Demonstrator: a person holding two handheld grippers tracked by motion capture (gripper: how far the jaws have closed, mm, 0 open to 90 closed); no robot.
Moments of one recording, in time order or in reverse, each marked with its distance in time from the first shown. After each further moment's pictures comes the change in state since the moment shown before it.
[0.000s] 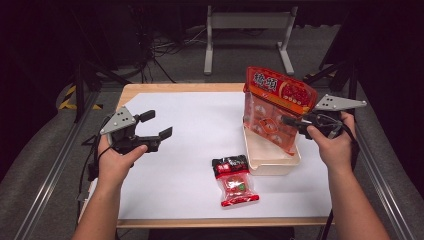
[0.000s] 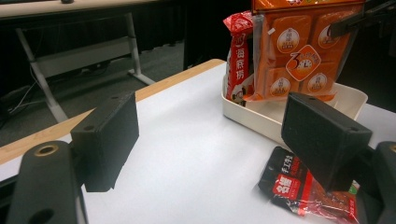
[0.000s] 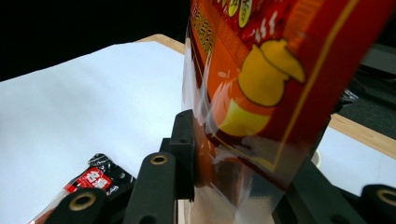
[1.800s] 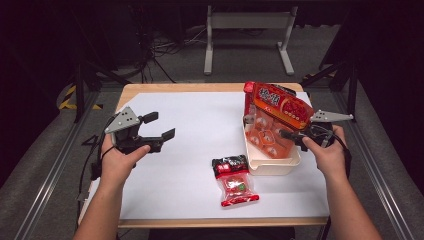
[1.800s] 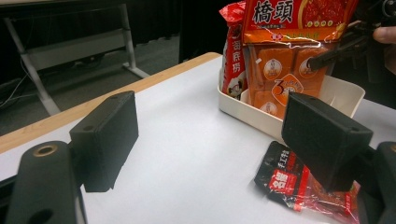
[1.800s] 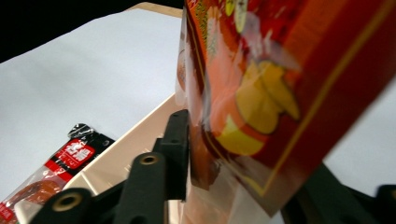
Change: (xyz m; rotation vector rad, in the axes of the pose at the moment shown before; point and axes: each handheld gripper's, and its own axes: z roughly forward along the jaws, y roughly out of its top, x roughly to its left) left arm 0.000 -0.003 0.008 0.029 -0.022 -0.005; right arm -0.018 -0.060 0.025 0.076 -0.003 0.153
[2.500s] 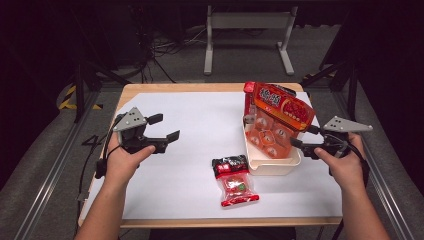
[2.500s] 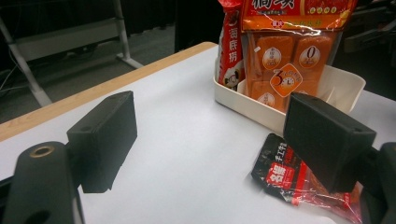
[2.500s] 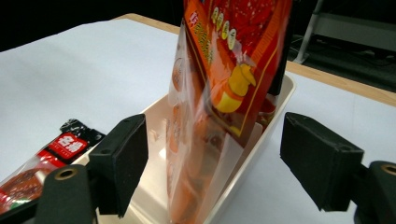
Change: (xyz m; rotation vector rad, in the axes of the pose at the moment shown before) left arm -0.002 -0.003 0.013 0.049 -0.019 0.003; right arm 0.015 -0.006 -0.041 -0.060 -0.090 -0.079
